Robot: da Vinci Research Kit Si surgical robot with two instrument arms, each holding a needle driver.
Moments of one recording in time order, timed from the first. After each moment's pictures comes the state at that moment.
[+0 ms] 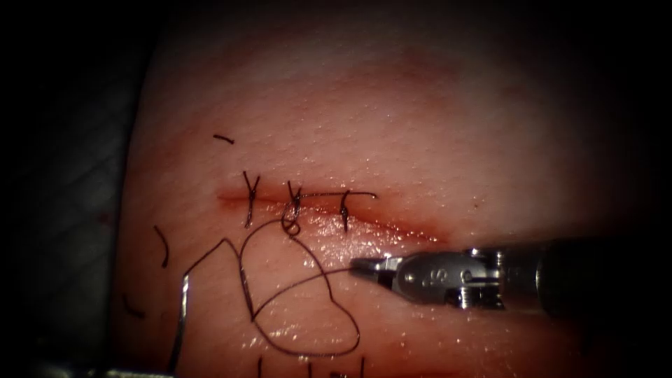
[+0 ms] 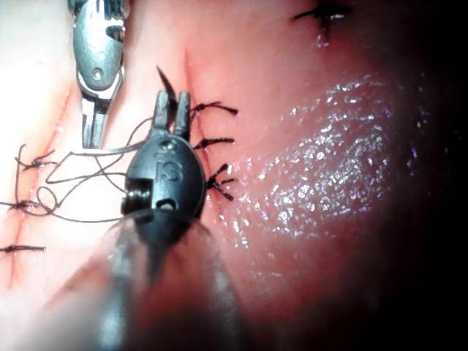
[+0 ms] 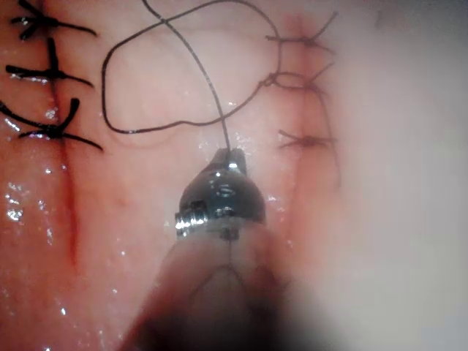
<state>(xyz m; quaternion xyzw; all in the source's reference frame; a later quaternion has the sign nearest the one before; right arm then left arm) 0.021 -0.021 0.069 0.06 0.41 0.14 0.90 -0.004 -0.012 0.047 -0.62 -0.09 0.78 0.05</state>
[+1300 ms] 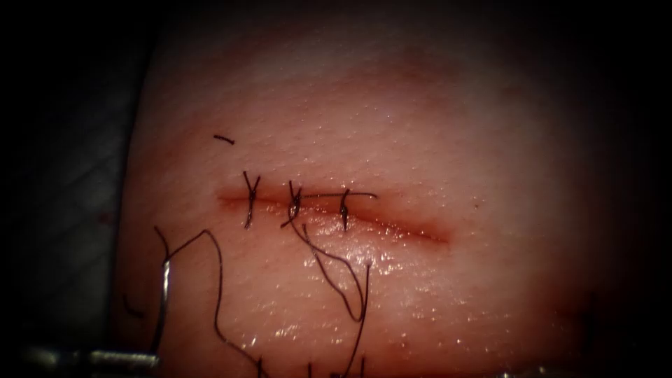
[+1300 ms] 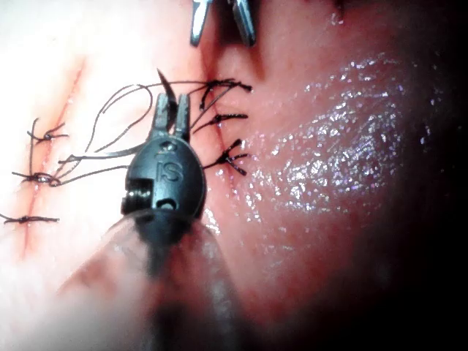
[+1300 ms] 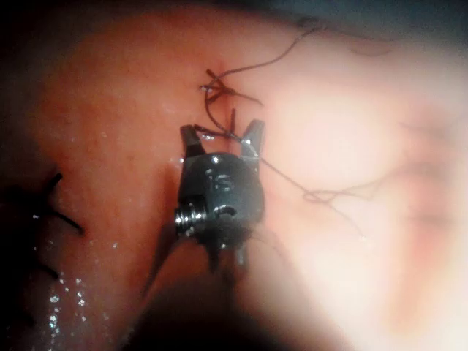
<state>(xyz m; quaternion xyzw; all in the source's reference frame) 0.021 -0.029 0.051 0.03 0.53 0.10 0.84 0.000 -0.011 0.048 -0.60 -0.08 0.79 0.07</state>
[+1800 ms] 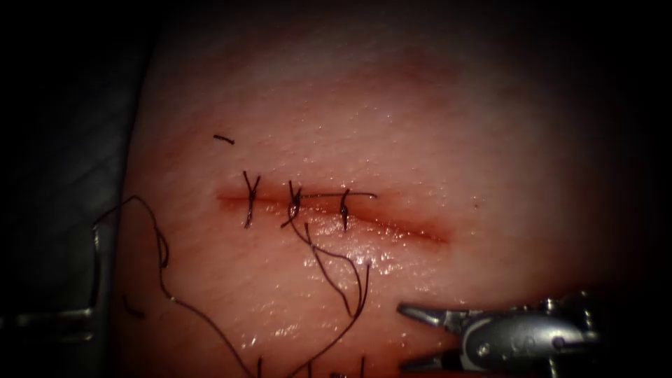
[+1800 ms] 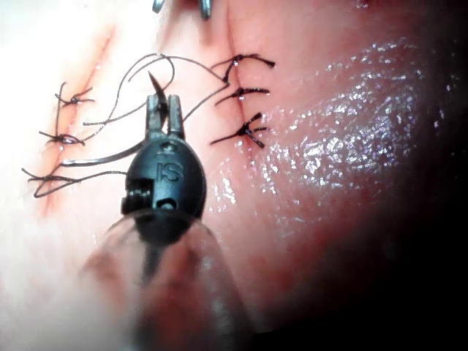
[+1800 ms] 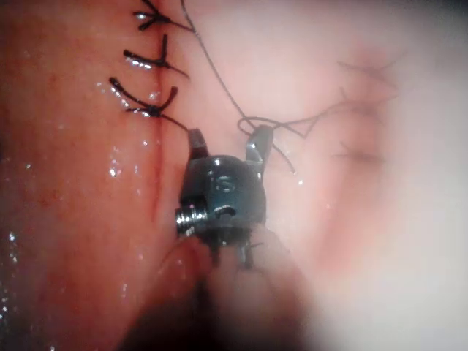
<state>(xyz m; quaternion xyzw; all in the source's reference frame) 0.017 -0.023 0.059 -0.02 0.50 0.10 0.86 0.004 -0.009 0.048 -0.57 -0.03 0.81 0.13</state>
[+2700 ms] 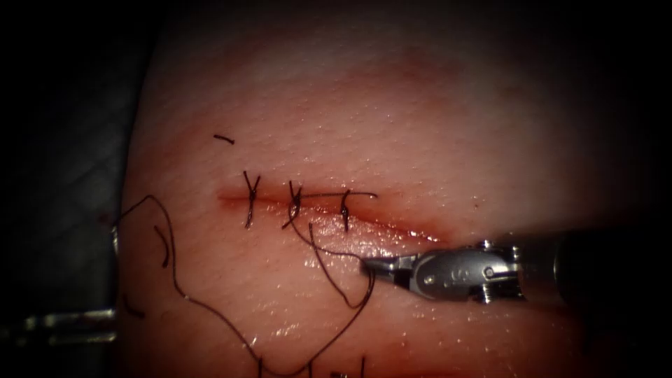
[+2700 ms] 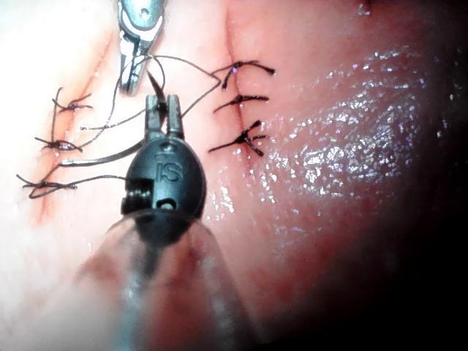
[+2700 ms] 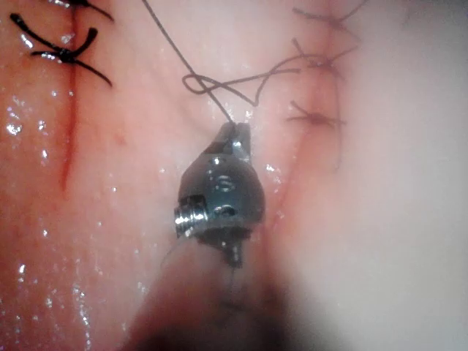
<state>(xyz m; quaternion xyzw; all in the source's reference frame) 0.019 -0.021 0.069 0.02 0.48 0.07 0.87 0.002 -0.010 0.049 -0.58 -0.03 0.80 0.13</state>
